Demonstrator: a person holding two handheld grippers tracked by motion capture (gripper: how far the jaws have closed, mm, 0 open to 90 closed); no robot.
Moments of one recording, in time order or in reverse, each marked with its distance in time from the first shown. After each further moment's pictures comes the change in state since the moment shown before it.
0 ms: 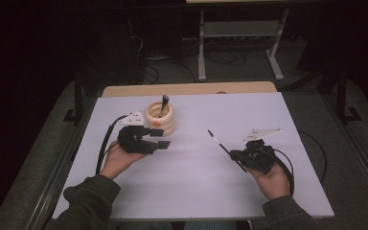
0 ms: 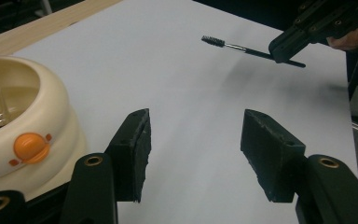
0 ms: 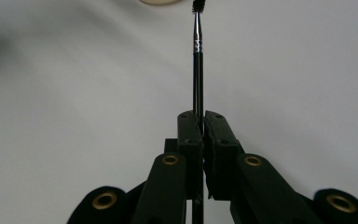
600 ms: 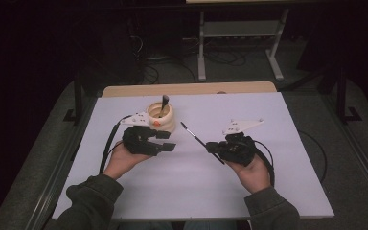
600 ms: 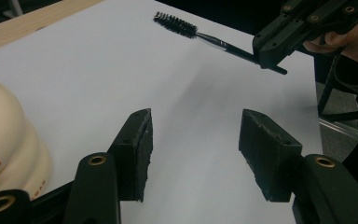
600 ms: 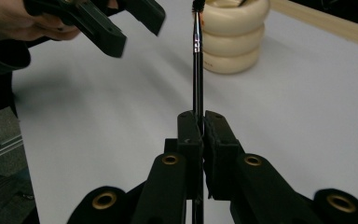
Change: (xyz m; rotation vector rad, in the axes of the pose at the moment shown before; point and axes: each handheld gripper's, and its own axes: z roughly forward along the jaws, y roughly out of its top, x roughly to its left) left arm -0.010 0.009 0.006 -0.006 -0.096 0.000; right arm 0.042 0.049 0.008 -0.125 0.134 -0.132
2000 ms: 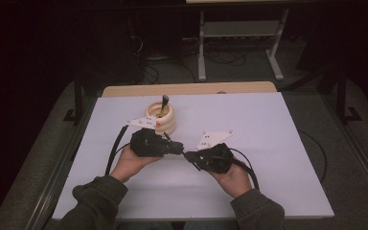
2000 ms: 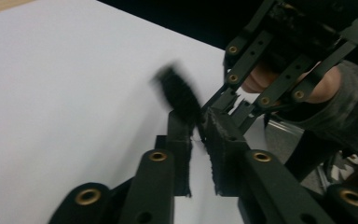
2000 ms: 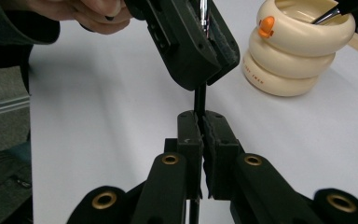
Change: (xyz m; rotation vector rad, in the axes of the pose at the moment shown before) left arm -0.010 0.002 0.016 -0.012 -0.196 -0.014; right arm 0.038 0.003 0.042 0.026 0.054 -0.206
